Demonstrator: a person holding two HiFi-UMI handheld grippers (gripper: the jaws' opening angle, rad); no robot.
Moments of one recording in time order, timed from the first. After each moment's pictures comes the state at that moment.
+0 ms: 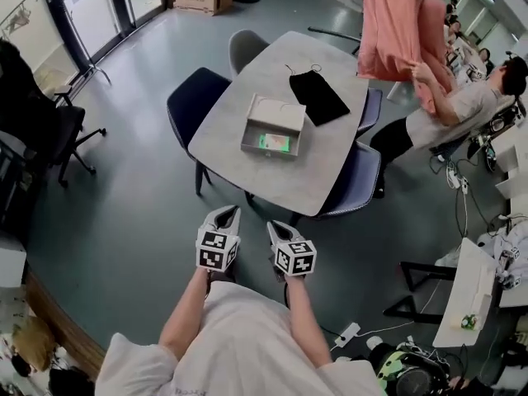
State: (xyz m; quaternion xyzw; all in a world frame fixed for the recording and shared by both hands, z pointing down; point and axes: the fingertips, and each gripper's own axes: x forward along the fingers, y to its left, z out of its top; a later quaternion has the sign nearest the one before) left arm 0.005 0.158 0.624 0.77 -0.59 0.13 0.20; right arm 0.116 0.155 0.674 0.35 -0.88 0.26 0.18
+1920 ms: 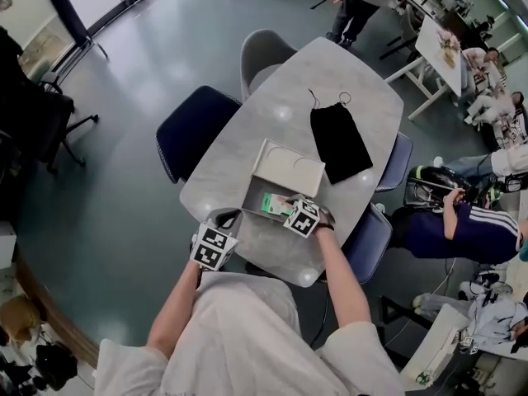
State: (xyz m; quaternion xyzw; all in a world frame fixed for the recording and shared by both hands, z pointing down) left arm -0.088 -0.112 0.668 0.77 -0.54 0.20 0.27; right arm 0.047 -0.187 0.793 -0.02 -0.80 -0.01 0.59
